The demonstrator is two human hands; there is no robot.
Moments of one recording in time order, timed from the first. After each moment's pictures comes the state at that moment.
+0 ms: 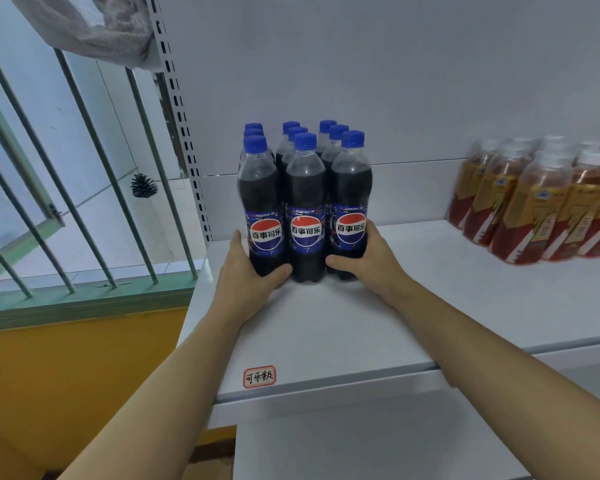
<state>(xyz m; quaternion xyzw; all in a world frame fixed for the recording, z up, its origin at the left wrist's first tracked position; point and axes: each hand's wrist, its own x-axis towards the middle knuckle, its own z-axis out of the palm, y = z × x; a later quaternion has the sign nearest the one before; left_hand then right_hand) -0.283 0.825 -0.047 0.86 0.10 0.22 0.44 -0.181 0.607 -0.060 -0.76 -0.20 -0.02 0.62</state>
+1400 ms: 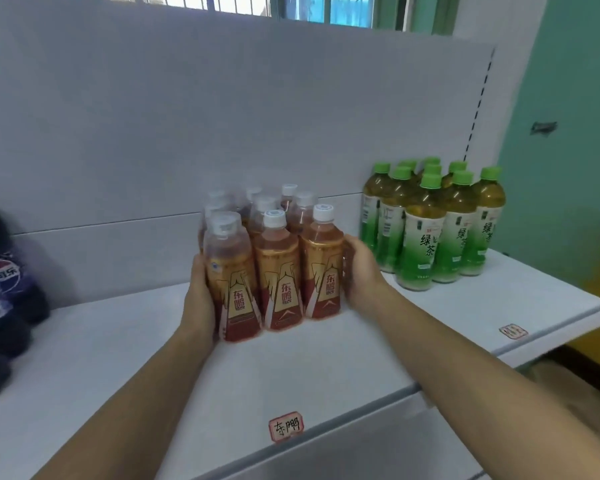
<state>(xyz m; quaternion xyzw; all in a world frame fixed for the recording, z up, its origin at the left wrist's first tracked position) -0.080 0.412 -0.036 0.52 0.05 0.09 0.84 -0.004 0.186 -0.034 -0.57 0.01 0.03 0.82</state>
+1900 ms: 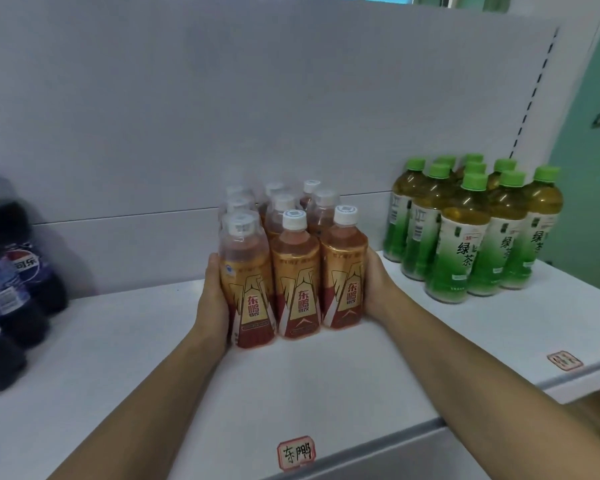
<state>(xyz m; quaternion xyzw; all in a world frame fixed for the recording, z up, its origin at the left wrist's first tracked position) -0.067 0.415 -0.048 0.53 0.02 0.10 0.85 0.026 0.201 -0.047 -0.49 -0.05 0.17 0.85</state>
